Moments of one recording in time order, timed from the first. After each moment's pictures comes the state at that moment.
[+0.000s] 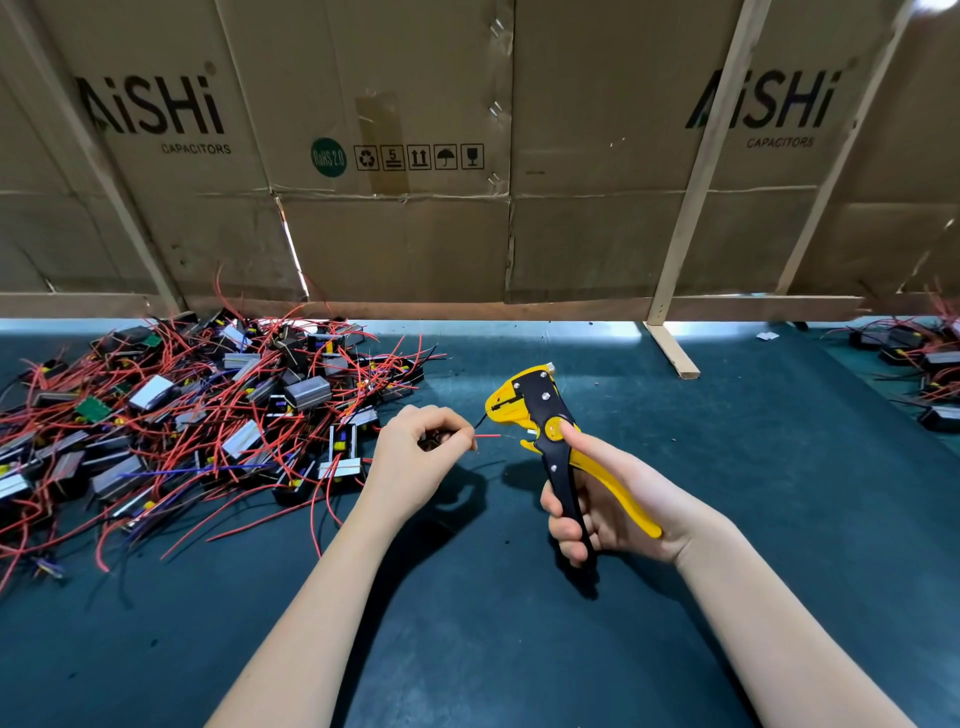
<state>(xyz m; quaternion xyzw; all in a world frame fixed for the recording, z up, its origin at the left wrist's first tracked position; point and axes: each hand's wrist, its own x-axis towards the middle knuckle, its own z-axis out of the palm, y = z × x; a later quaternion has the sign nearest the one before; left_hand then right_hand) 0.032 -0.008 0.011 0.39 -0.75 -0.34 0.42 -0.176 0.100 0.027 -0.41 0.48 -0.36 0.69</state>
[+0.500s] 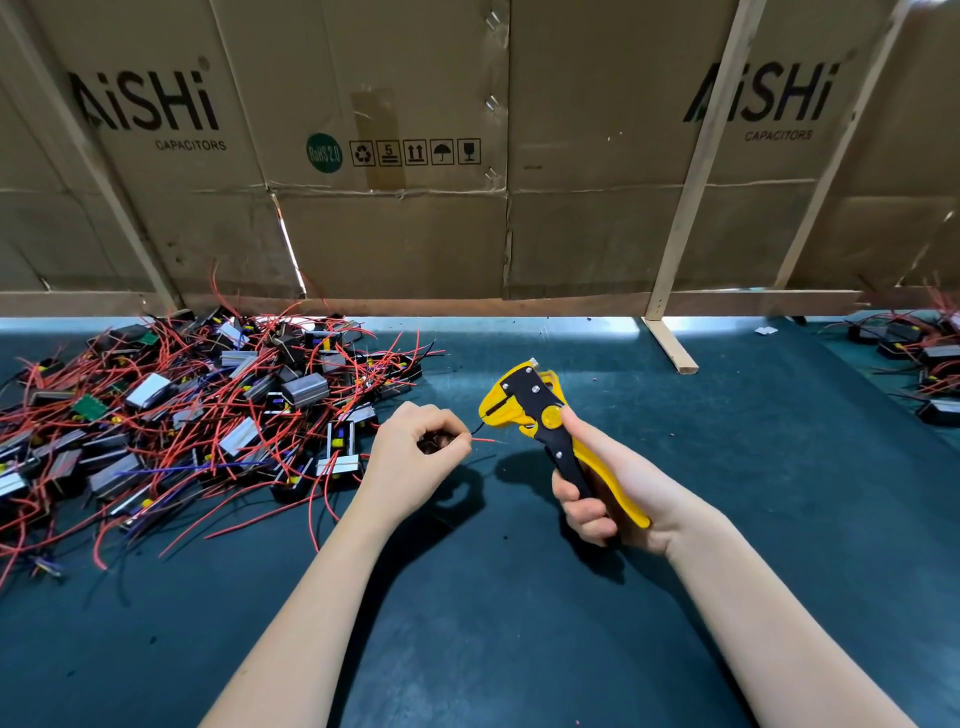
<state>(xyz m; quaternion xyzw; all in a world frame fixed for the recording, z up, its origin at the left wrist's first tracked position) 0.034 -0.008 0.009 0.39 -0.78 -0.30 0.40 -0.172 0.098 0.030 -0.36 0.52 -0.39 0.67</state>
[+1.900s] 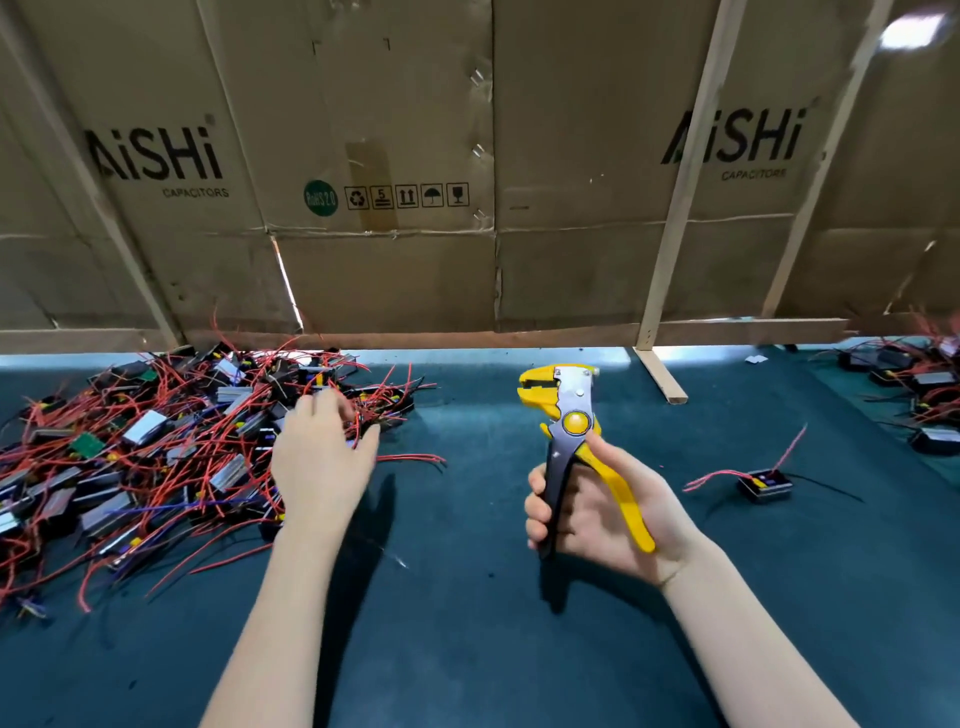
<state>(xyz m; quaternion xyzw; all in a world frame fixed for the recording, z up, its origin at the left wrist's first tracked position) 0.066 -0.035 0.038 0.60 -0.70 -0.02 0.39 -0.185 0.101 0.030 -0.39 0.26 -0.49 0.74</state>
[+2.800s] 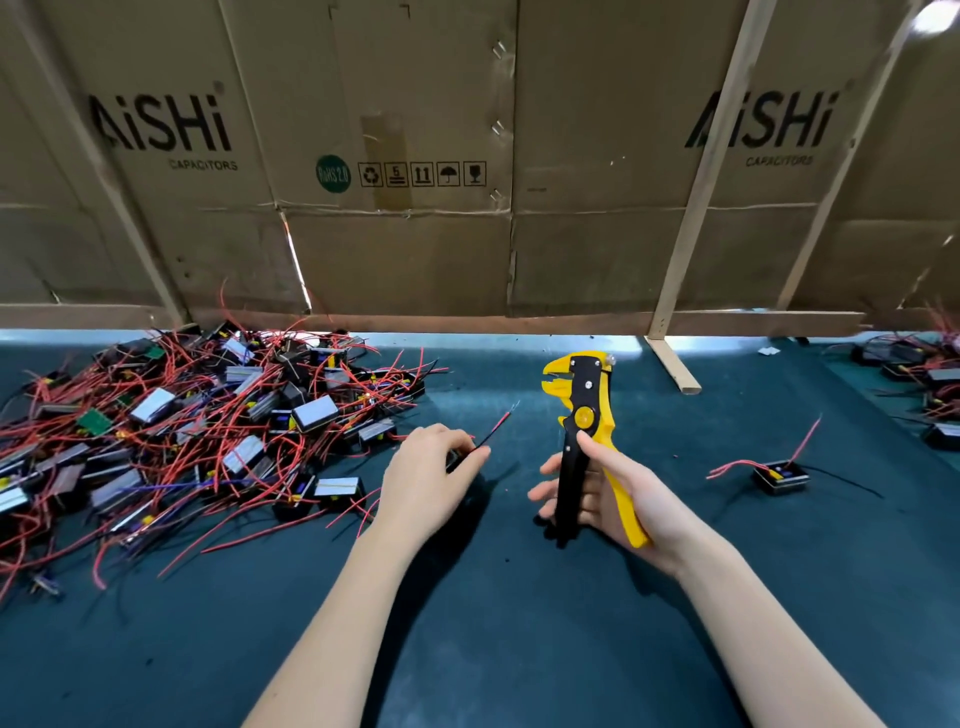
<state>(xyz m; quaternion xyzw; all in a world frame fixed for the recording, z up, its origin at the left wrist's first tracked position) 0.017 -0.014 0.005 0.46 -0.82 -0.17 0.30 -0.179 0.093 0.021 -0.40 0.50 -0.49 0.58</state>
